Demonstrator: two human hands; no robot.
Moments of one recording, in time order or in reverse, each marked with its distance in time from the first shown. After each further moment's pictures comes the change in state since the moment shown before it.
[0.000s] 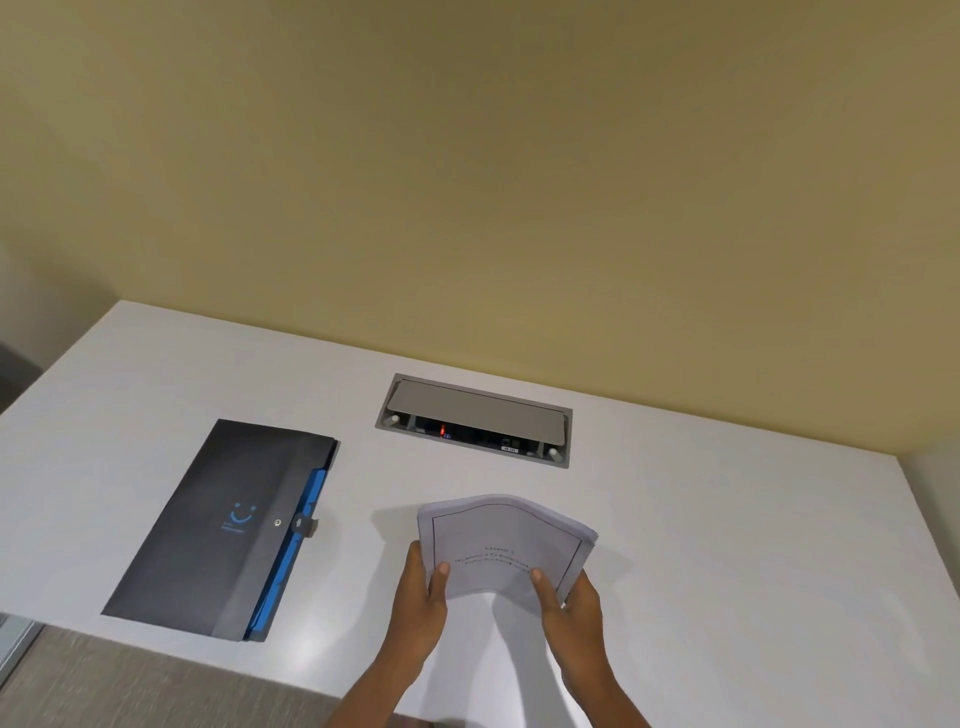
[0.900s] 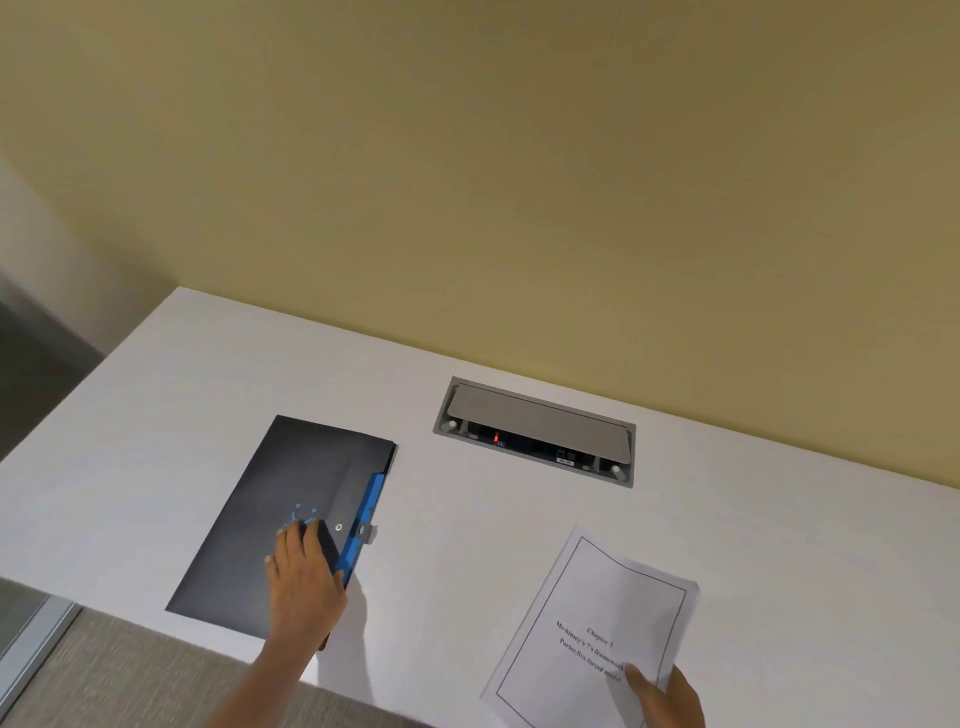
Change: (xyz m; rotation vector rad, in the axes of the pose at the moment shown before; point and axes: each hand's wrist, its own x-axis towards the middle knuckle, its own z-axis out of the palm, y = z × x) left_hand 0.087 -0.074 -0.224 1.049 0.340 -0.036; right_hand 0.002 0.057 -0.021 -0.343 0.100 0.324
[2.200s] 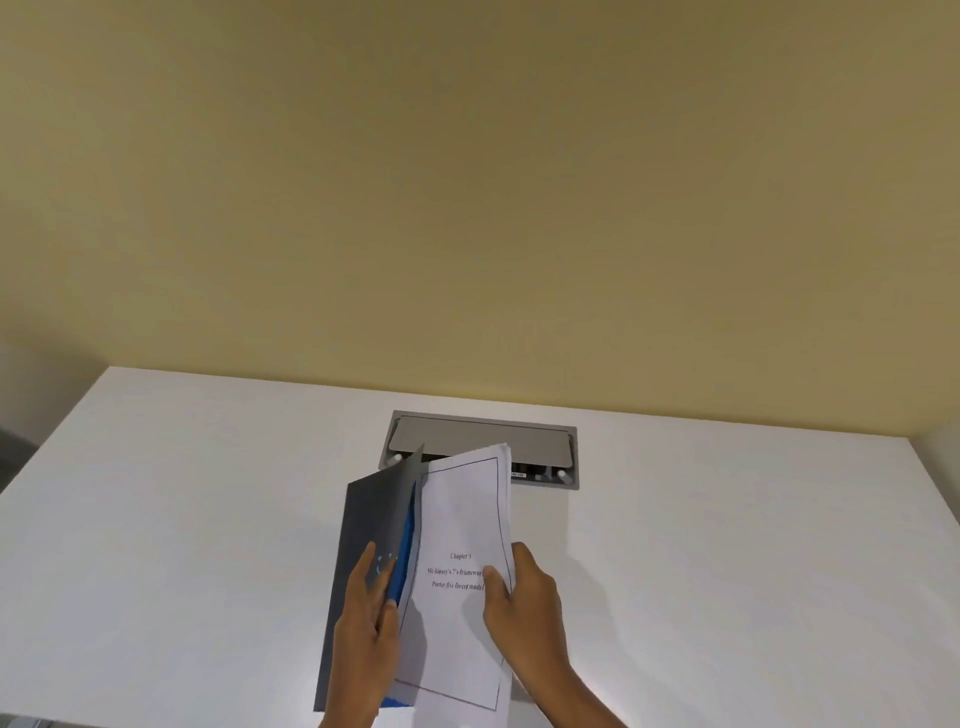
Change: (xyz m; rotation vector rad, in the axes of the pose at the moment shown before) left_hand -0.087 0.153 -0.027 -0.733 -0.048 0.179; right_hand -0.069 -0.152 0.048 -0.018 -0.086 -0.510
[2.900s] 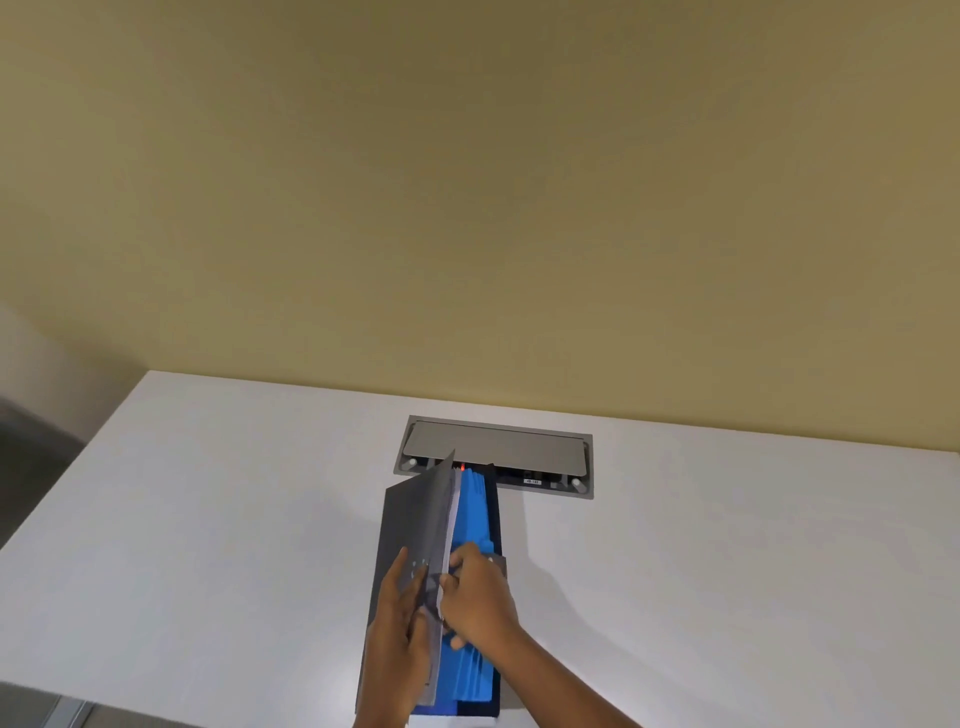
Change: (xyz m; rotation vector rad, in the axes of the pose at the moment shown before) left_hand -0.005 0.015 0.029 -0.248 0.006 0.020; right_hand 0.037 -0.011 0.048 -0.174 -0.297 0.085
